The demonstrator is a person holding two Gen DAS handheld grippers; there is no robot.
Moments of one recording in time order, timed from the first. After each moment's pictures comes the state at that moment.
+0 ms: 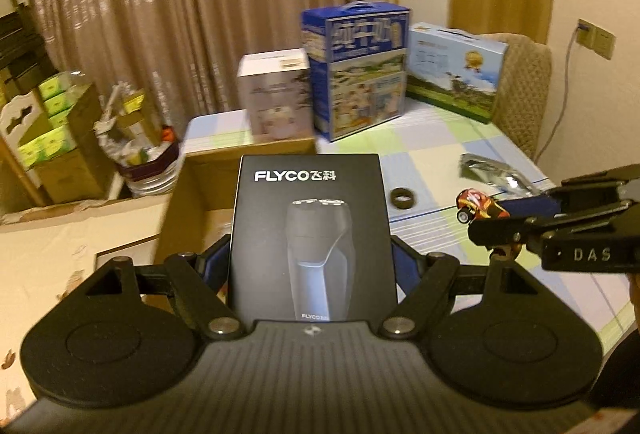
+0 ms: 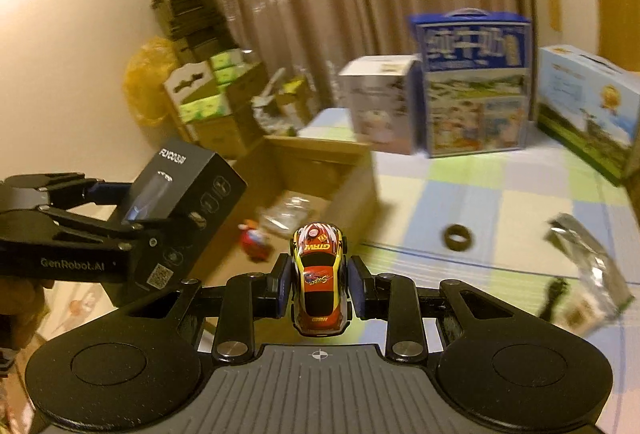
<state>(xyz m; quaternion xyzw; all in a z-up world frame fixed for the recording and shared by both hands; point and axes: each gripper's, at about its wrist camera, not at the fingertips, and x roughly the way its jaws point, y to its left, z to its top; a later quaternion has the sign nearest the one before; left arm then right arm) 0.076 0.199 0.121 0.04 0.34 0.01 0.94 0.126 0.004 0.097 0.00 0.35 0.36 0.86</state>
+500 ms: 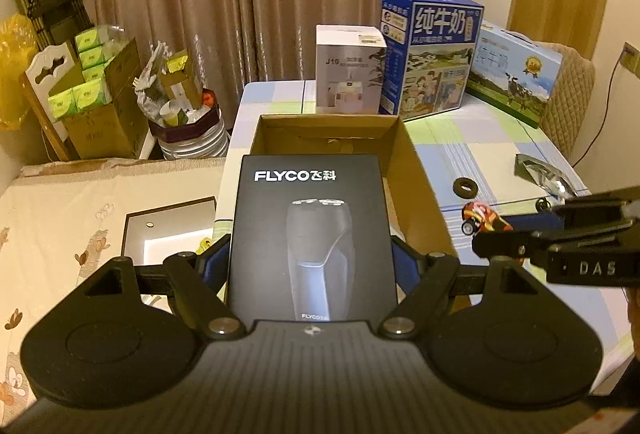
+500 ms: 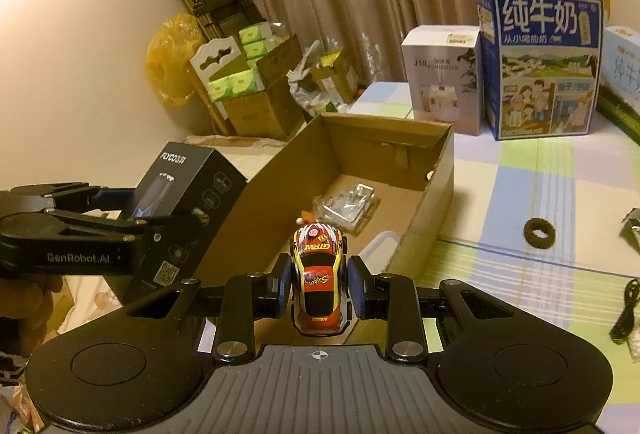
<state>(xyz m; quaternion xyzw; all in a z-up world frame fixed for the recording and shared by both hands) 0.077 0.292 0.105 -0.01 0.37 0.06 0.93 0.144 0.092 0.071 0.00 0.39 0.39 0.84</state>
